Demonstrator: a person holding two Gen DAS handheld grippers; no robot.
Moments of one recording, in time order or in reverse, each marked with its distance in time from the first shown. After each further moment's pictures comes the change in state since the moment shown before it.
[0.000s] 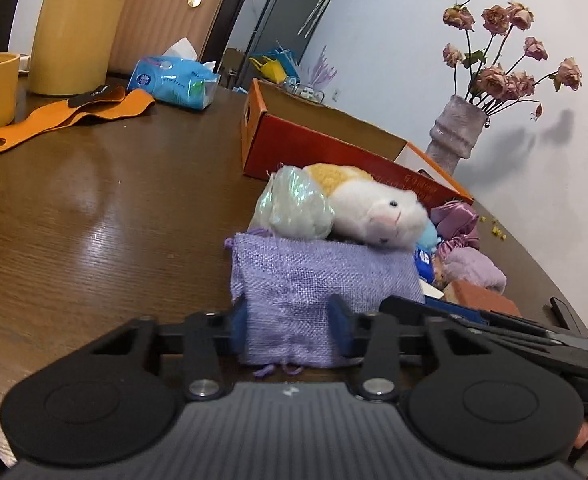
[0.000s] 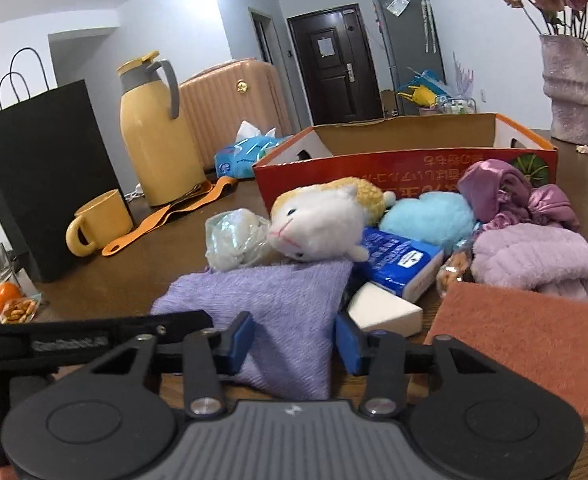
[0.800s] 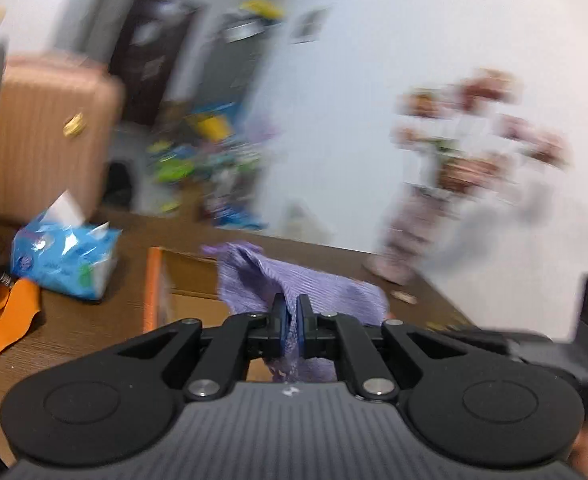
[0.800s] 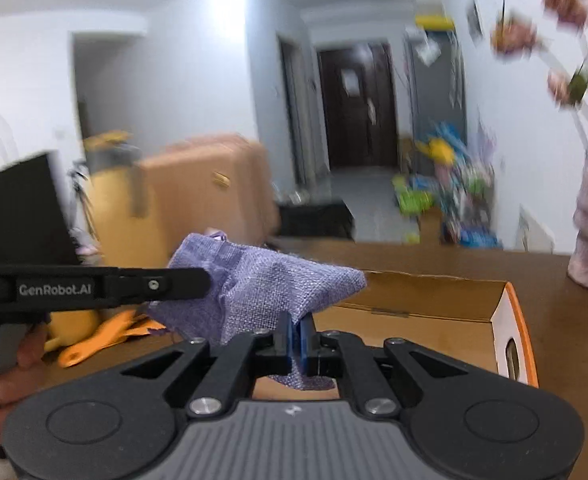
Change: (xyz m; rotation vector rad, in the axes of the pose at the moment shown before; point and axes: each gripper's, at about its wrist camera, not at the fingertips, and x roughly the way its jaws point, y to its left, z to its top) left arm 0.101 -0.052 0.222 0.029 -0.108 -0.112; right arm 0.065 -0.061 0.219 -0.118 -0.029 -0.019
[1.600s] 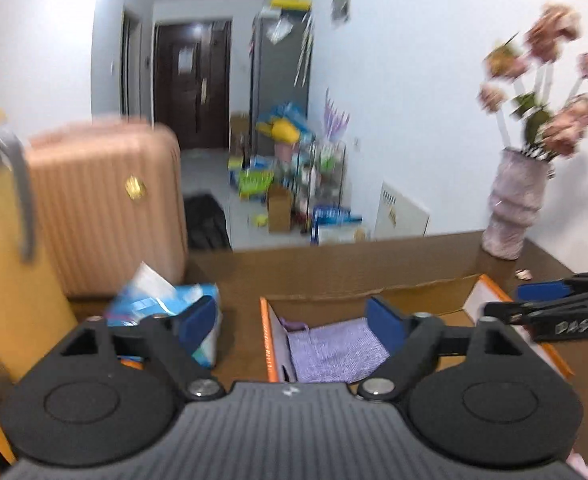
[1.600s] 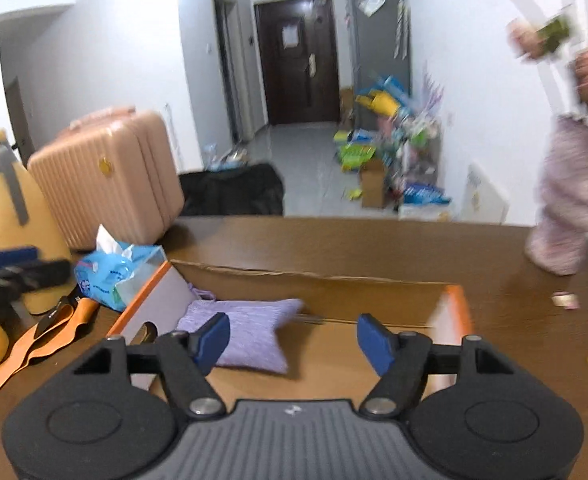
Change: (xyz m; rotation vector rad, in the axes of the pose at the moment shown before) left arm -0.005 -0.004 0.039 0.285 -0.029 0.283; right arm 0.032 -0.067 0.034 0.058 0.072 -0.161
